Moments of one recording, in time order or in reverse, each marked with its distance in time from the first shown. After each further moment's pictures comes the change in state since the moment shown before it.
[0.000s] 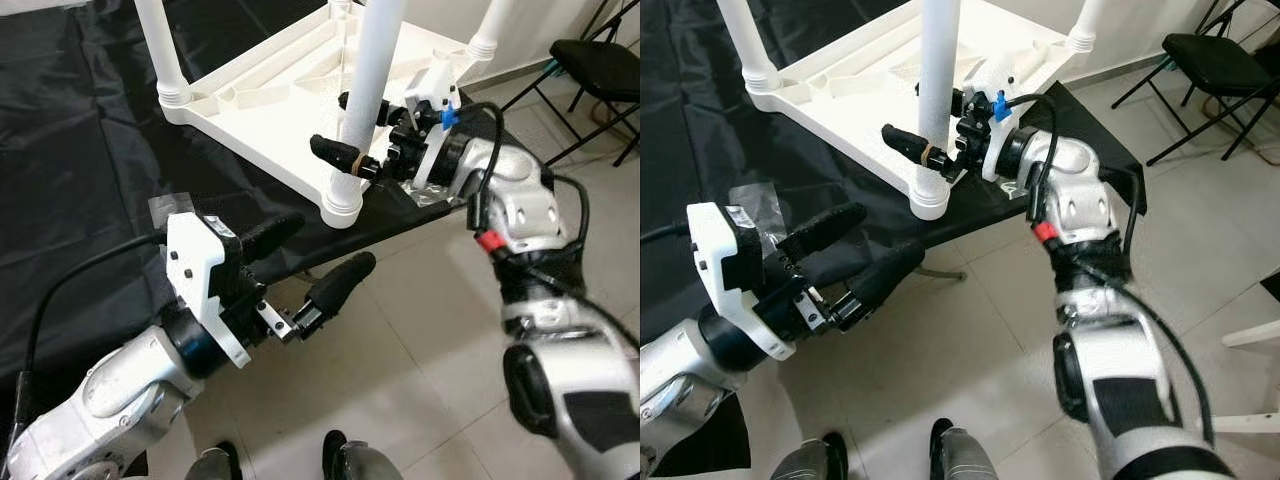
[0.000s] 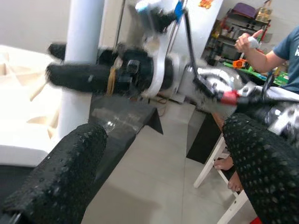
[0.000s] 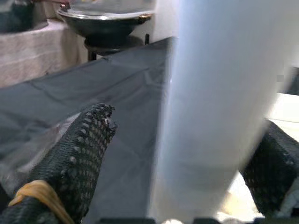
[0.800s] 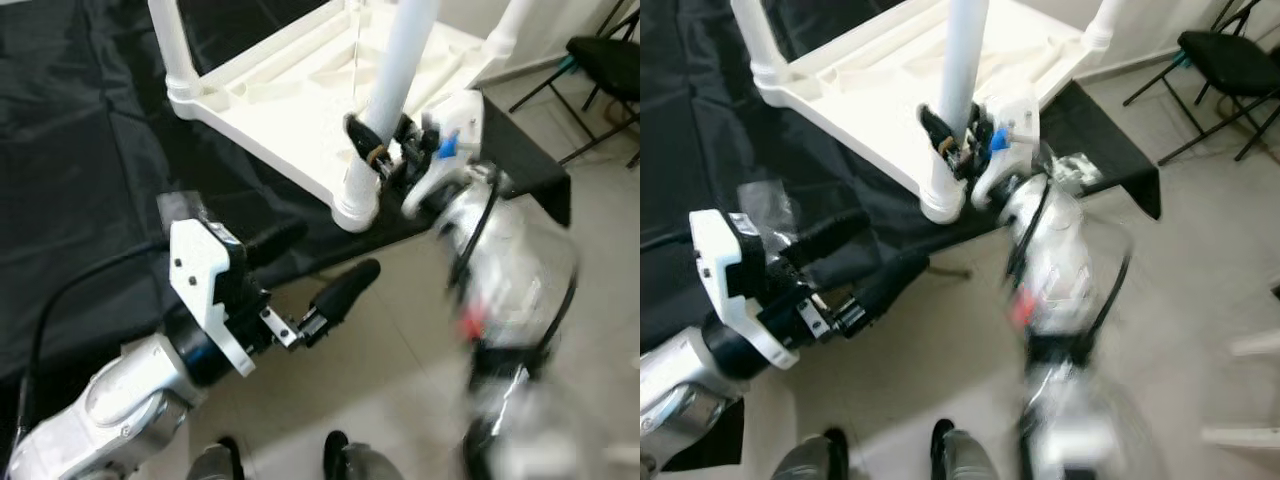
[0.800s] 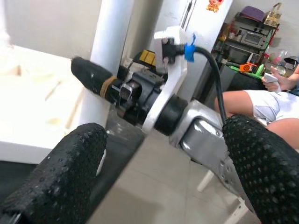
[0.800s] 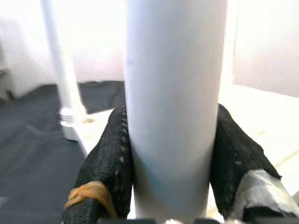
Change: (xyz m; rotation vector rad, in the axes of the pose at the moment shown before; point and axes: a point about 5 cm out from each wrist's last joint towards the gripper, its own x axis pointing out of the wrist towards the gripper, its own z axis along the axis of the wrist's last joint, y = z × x) left arm 0.003 -0.002 0.001 -0.006 0.002 -0.022; right arm -0.007 0.074 -0.044 0.130 -0.109 -0.901
